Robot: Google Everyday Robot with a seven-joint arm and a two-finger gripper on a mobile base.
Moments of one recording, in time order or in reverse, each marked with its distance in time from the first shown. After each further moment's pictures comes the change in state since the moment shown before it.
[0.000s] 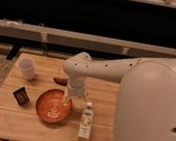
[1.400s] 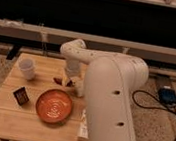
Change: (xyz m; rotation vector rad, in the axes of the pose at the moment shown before) arm -0.161 -0.002 0.022 0.022 -0.060 -0.398
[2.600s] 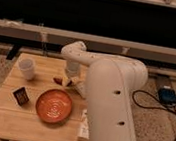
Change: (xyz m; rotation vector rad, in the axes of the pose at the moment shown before) arm -0.011 0.002 0.010 0.023 -0.064 -0.139
